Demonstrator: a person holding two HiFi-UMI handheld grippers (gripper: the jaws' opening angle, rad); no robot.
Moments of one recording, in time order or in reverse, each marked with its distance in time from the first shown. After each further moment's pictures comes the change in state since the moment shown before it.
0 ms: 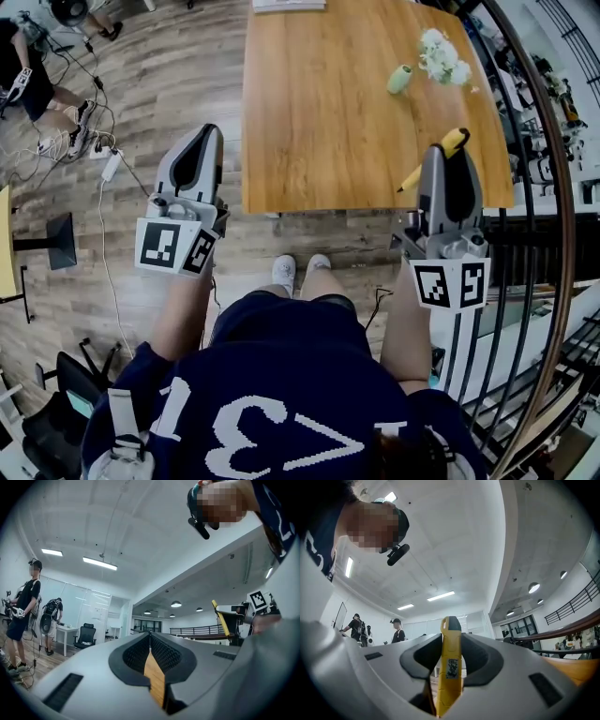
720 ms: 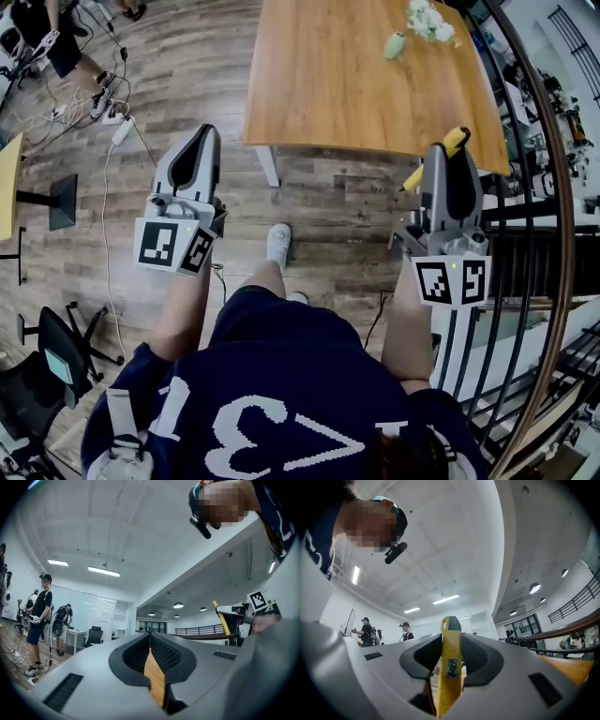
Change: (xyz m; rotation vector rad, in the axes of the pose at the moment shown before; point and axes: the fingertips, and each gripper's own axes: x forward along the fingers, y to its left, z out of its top) left arm -0.168 -0.105 0.019 0.025 -0.014 0.083; right arm -0.167 0.038 0.048 0.019 -0.008 0.055
